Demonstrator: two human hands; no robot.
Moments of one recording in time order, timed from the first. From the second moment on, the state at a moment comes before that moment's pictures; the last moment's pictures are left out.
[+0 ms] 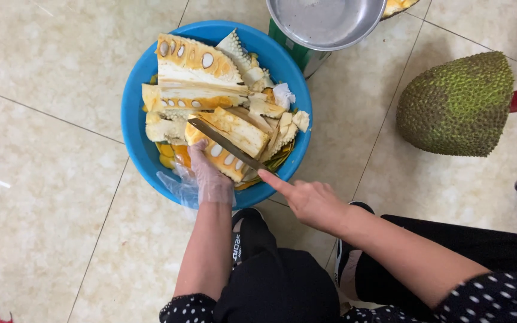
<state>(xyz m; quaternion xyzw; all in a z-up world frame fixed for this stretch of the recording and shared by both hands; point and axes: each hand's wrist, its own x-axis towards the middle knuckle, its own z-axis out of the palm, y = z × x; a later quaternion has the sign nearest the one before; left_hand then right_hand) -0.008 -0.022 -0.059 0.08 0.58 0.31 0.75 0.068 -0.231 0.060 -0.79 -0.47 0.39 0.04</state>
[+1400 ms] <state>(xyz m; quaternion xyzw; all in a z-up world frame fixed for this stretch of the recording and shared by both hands) 0.022 -0.028 0.039 0.10 0.65 0.31 0.69 0.165 -0.236 0.136 -0.78 -0.23 0.57 0.14</state>
